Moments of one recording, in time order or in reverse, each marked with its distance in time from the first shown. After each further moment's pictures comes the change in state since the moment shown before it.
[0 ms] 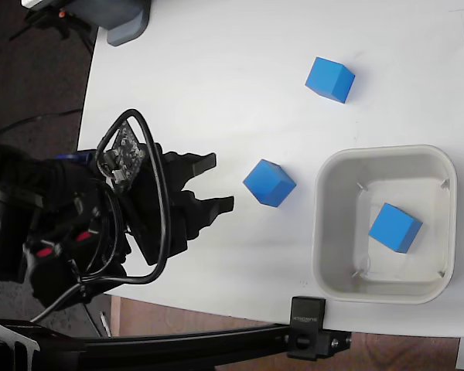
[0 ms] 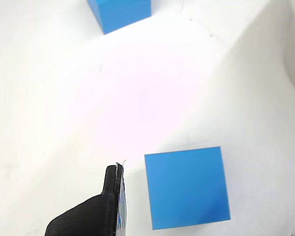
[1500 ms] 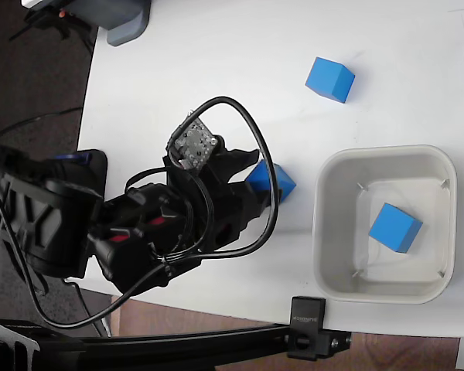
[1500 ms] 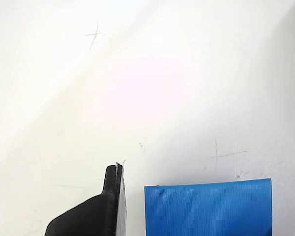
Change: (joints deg) arm -5.6 -15.3 -6.2 -4.8 4.4 0.0
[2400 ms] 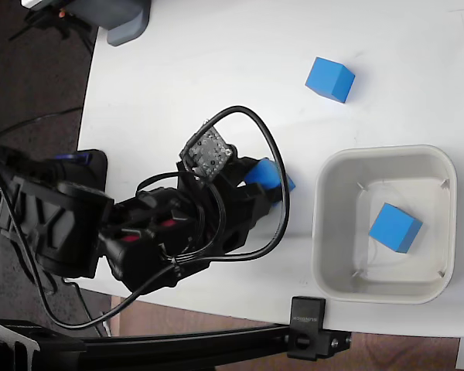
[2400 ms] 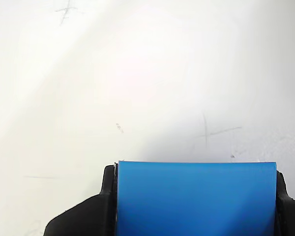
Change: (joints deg) arm 0.1 -1.5 2.2 -4.3 2.7 3.1
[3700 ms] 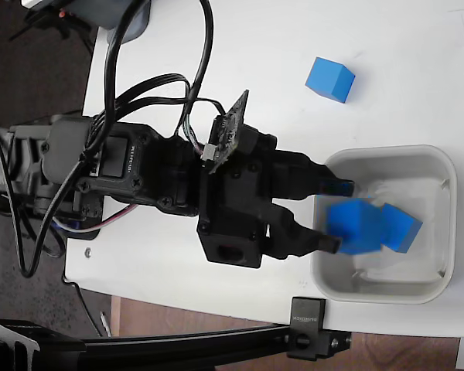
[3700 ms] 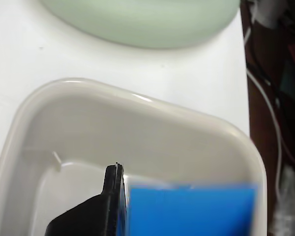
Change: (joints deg) arm -12.3 -4.0 -17.1 -26.3 35.3 26.7
